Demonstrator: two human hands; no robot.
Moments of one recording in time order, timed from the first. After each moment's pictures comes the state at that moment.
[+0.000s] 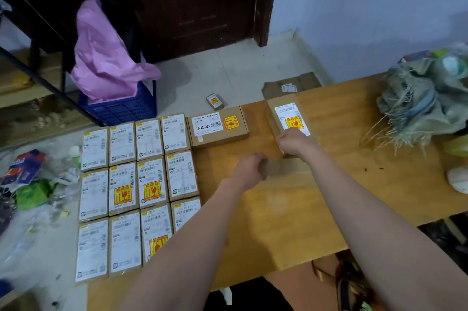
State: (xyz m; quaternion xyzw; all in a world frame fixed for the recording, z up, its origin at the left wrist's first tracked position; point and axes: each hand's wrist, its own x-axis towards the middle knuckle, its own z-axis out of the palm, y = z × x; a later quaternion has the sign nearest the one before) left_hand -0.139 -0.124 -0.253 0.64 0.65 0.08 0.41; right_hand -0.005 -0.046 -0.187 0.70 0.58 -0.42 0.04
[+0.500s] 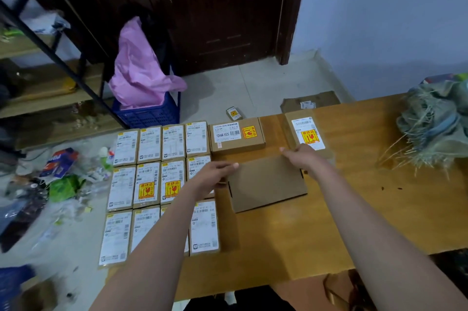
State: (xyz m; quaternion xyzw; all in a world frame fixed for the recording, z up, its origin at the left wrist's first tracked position) left_hand -0.249 -0.183 -0.203 0.32 0.66 0.28 0.62; right_hand -0.010 -0.074 -0.177 0.70 0.51 -0.50 -0.01
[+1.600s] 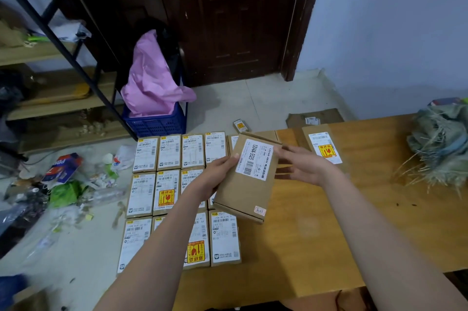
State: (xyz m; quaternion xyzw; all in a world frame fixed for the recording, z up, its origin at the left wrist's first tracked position) left_hand -0.305 -0.189 -0.164 0.28 0.63 0.34 0.64; right_hand -0.077 -0.089 -0.148 0.51 0.41 -0.75 -0.12
